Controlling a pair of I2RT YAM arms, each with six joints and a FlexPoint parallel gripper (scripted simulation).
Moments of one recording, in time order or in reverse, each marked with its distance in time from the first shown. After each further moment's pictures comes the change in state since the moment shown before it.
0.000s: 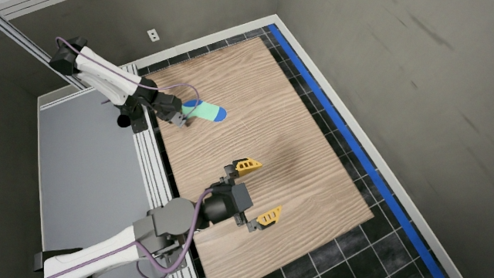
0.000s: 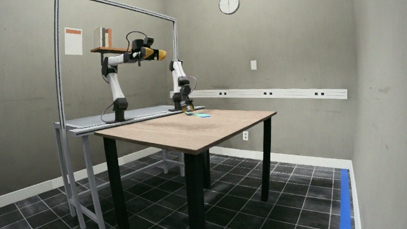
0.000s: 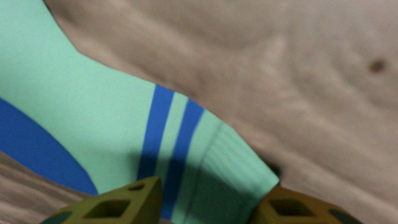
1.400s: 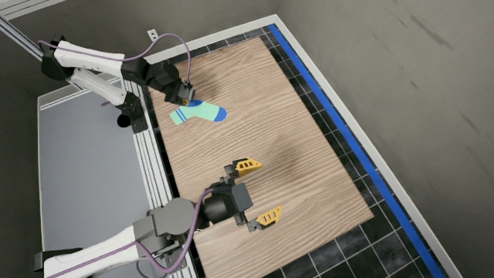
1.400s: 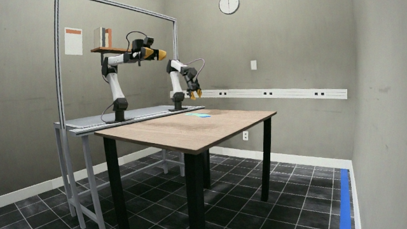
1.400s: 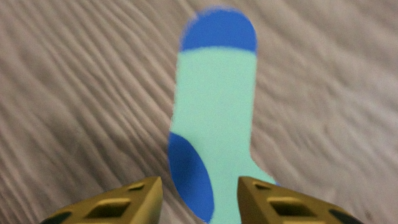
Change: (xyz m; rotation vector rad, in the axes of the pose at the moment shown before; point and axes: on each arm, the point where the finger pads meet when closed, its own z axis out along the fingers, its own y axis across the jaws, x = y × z) left arm -0.058 0.099 -0.097 -0.153 -0.371 -0.385; right arm 0.000 0.000 0.000 0.000 0.000 0.000
